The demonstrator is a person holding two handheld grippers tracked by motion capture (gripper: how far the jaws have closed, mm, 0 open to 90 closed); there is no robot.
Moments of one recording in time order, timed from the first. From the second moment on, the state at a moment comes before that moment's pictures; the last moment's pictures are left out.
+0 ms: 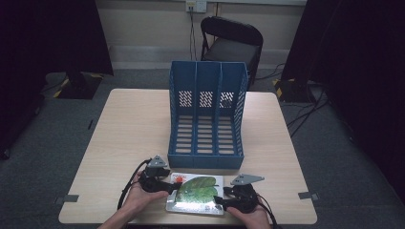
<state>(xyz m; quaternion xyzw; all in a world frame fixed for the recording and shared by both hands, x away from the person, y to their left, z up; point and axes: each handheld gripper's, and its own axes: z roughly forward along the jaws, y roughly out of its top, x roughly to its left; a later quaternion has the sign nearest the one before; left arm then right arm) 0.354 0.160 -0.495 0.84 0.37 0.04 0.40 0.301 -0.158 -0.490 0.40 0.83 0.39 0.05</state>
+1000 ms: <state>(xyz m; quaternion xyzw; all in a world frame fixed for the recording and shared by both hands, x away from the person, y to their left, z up) 0.357 0.167 -0.491 0.80 0.40 -0.01 0.45 0.301 -0.148 -0.492 0.38 0.84 0.39 0.03</state>
